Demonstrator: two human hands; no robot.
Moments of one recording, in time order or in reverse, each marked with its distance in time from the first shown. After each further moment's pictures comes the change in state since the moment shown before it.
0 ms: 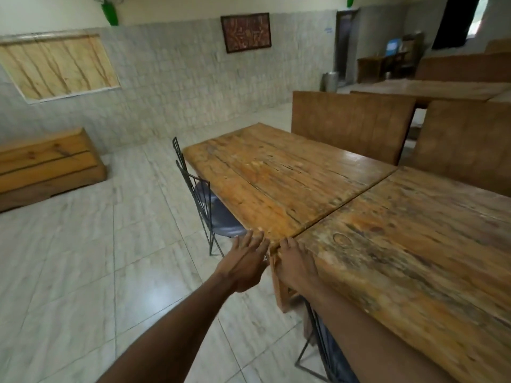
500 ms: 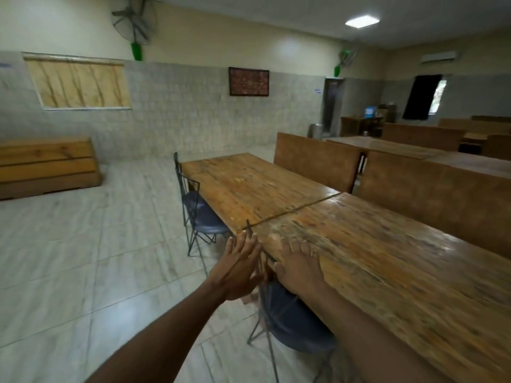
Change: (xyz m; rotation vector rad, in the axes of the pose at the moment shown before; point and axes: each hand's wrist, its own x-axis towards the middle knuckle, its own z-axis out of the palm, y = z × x) left_hand -0.259 0.274 -0.049 0.019 0.224 -0.011; right_hand -0.381 0.073 -0.100 -0.156 0.097 -0.015
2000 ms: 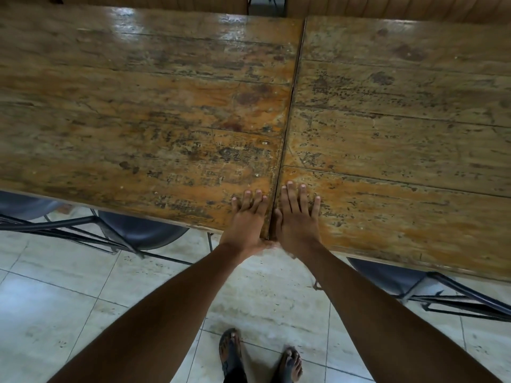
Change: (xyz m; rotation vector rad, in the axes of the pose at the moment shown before) left_hand -0.160 0.894 0.190 -0.231 -0.489 0.647; right_hand -0.697 0.613 0.154 0.129 -0.150 0.815
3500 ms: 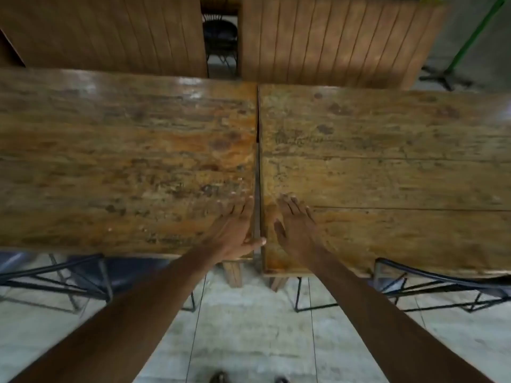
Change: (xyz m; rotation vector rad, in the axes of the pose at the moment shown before) left_hand -0.016 -0.001 -0.088 0.067 0.098 0.179; right_hand -0.057 -0.001 -0.096 0.122 0.243 0.007
